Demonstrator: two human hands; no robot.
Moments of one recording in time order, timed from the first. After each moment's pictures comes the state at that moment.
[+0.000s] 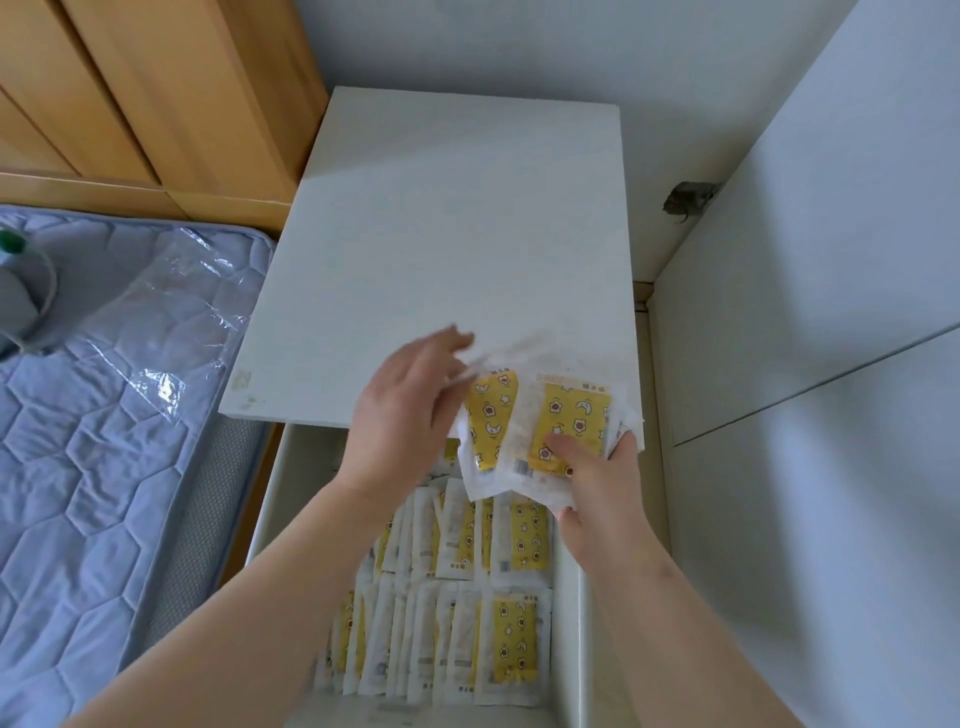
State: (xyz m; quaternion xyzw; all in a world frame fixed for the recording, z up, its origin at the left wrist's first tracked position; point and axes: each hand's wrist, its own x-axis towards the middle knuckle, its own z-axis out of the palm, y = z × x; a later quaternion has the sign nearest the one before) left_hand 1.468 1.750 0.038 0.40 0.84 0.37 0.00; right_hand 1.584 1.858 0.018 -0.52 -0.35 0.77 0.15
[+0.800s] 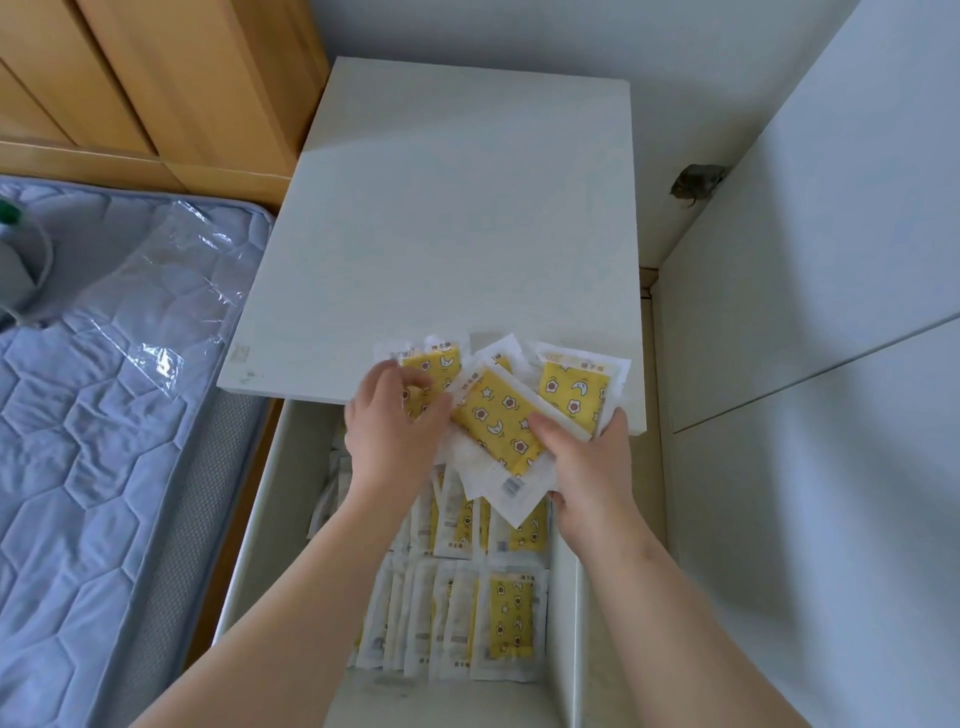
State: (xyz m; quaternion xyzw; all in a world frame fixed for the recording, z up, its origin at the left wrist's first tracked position) left_hand 1.491 1.743 0.014 0.04 0.88 0.45 0.18; right_hand 1.583 1.851 0.014 -0.49 -0.40 0.76 0.14
